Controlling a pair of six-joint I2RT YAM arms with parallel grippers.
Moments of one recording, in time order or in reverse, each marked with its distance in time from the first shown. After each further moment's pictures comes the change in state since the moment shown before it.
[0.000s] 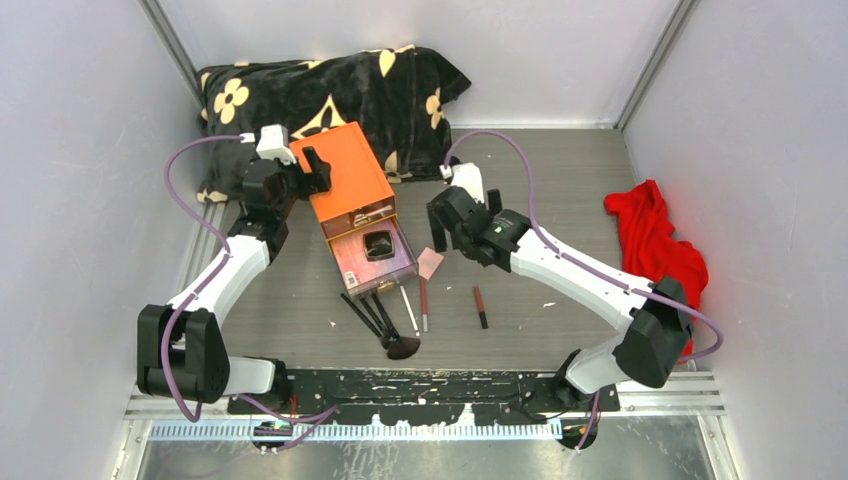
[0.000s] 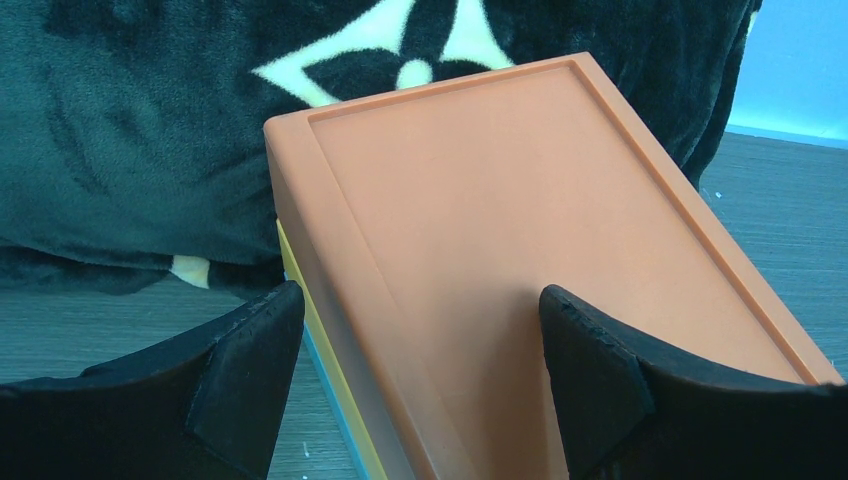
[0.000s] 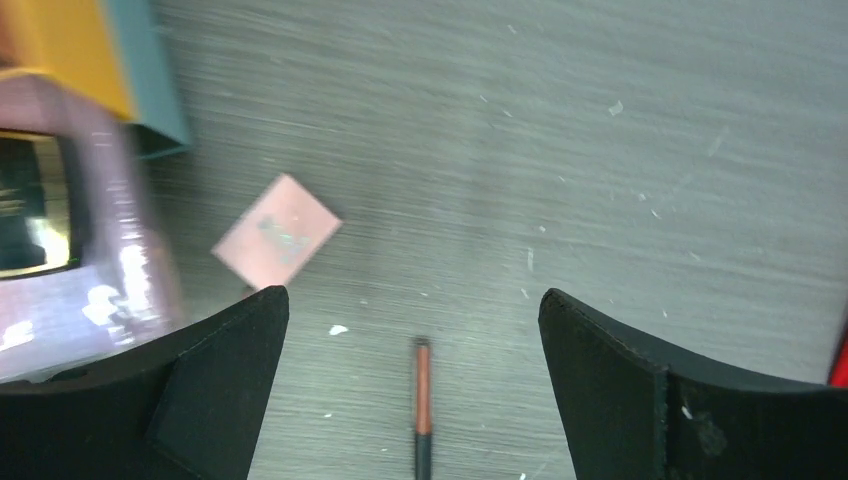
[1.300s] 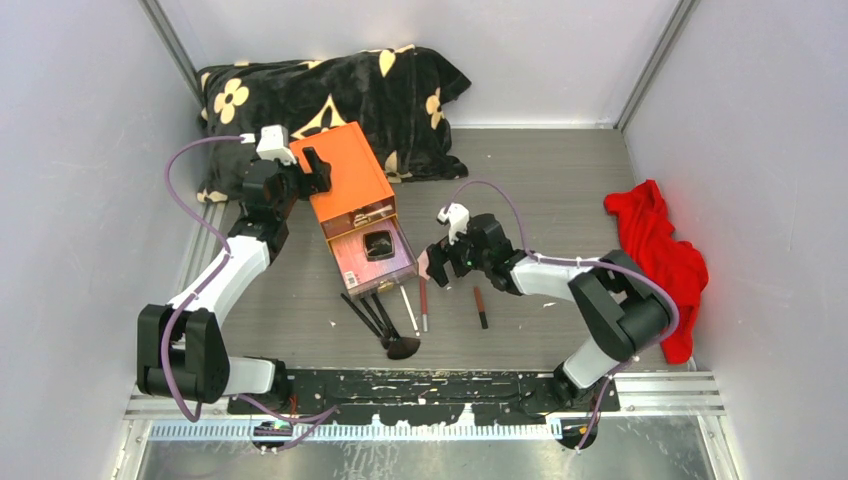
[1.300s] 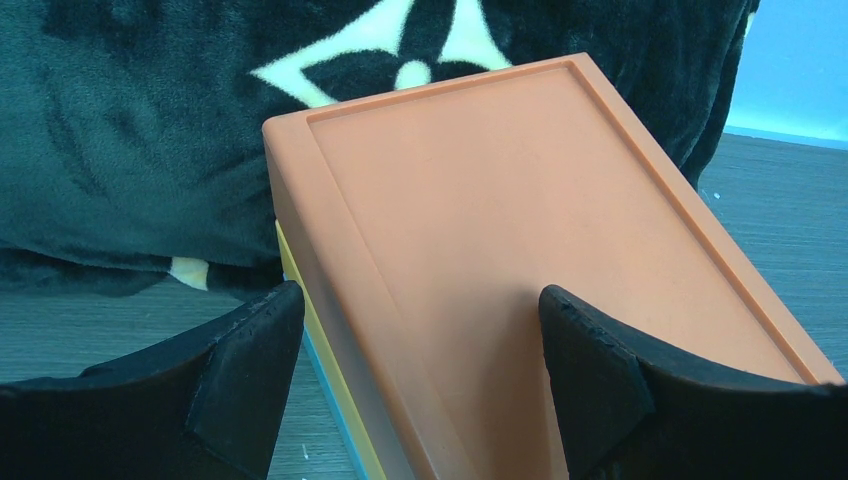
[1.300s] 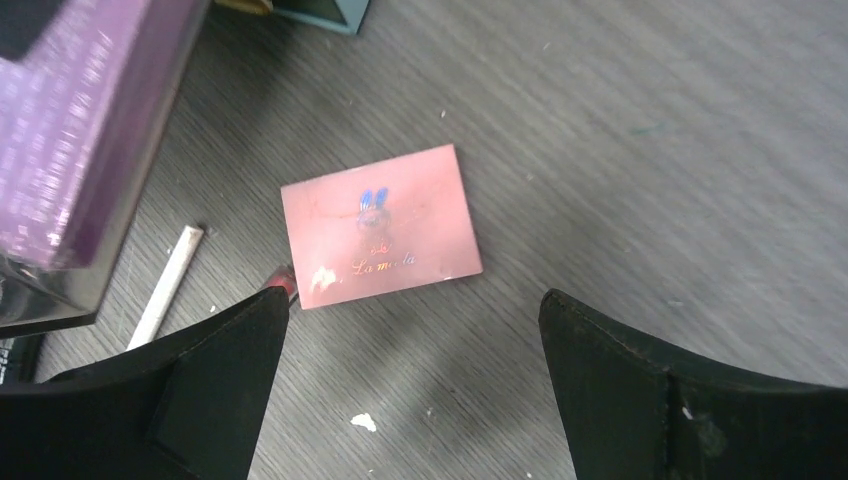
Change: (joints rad) left arm 0.000 0.001 -0.006 0.013 0.000 0.002; right arm -0.281 0.115 -0.605 0.974 -0.810 -0.411
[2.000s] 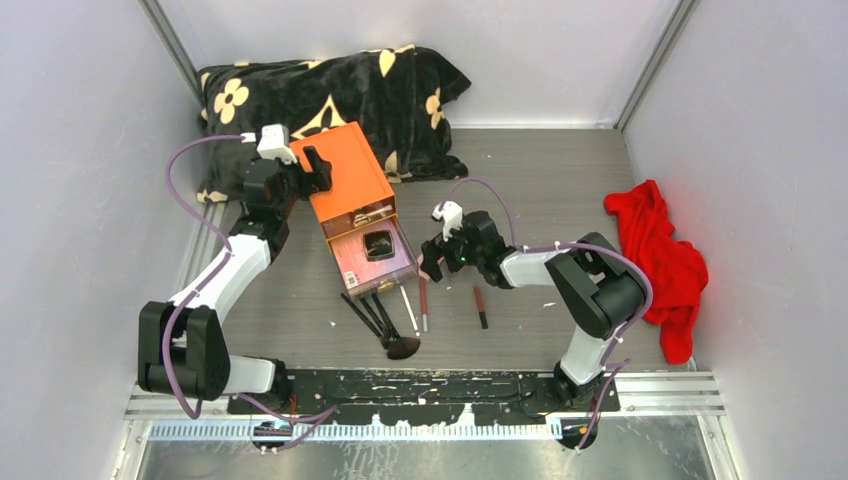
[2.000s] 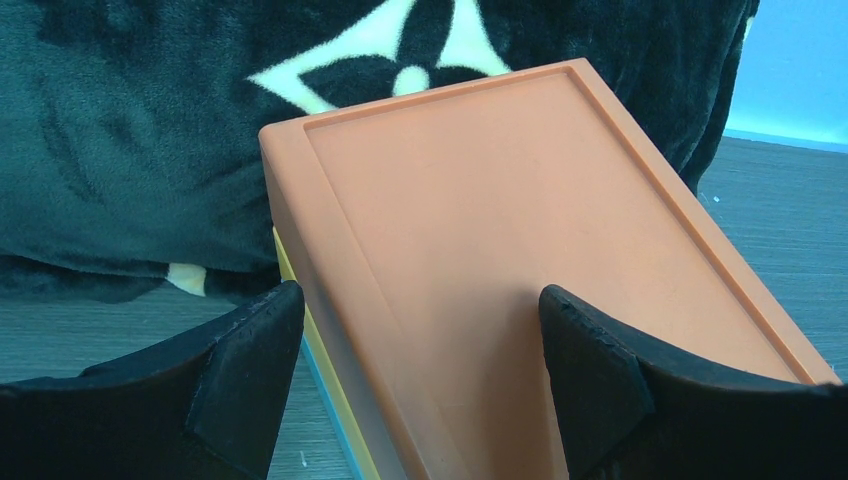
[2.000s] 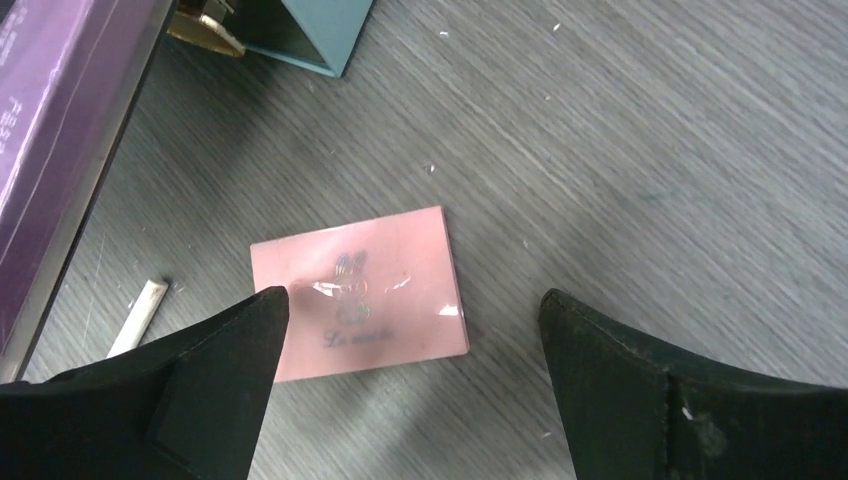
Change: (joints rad) left arm 0.000 0.013 0.004 0.014 0.000 0.000; right arm -0.018 0.177 0.036 0.145 -0.063 -0.008
